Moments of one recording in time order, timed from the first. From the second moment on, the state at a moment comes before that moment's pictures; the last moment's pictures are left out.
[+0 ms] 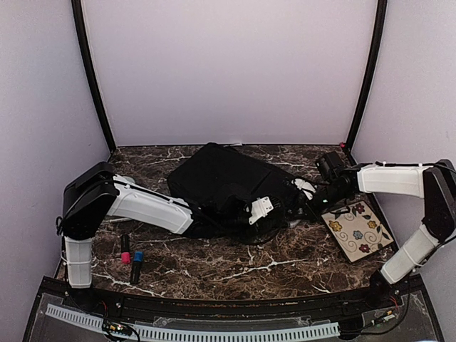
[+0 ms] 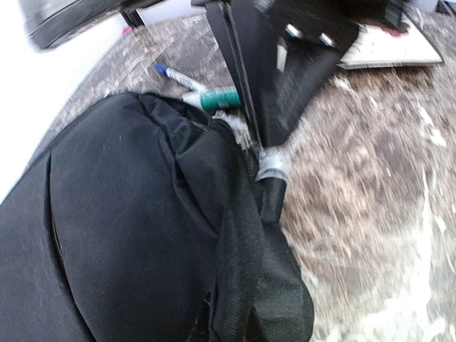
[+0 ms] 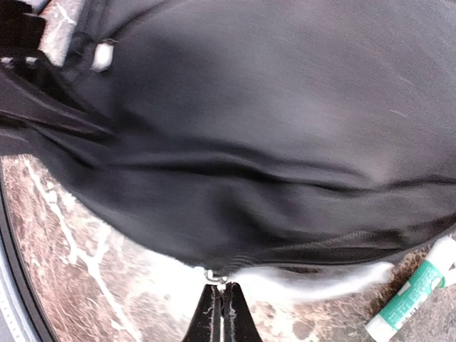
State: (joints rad) left arm -1.09 2.04 1.27 0.21 -0.11 0.30; right arm 0.43 1.52 0.90 -0.50 -0.49 -0.39
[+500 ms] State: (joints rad) left arm -1.08 1.79 1.02 0.08 -0.11 0.21; right arm 0.32 1.71 1.08 -0.53 -0.56 -0.49
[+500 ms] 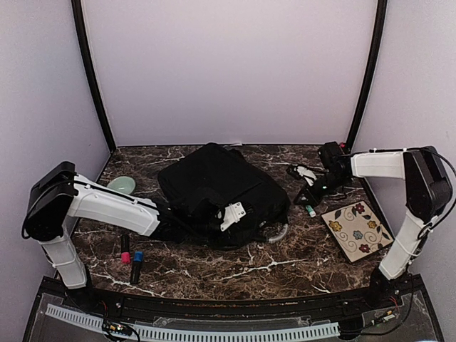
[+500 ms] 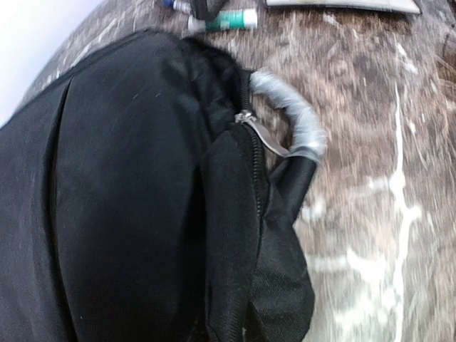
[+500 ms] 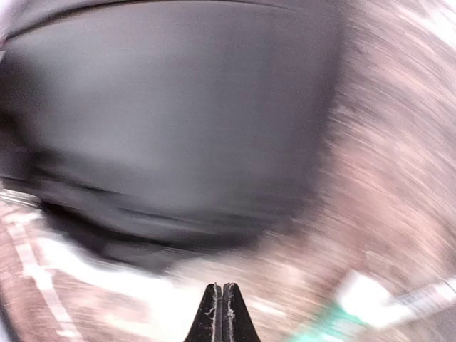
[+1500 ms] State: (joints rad) left arm -1.08 1.77 1.07 -0.03 0.04 -0.06; right arm 0.59 1.69 0.97 -0.54 -0.70 -0.30
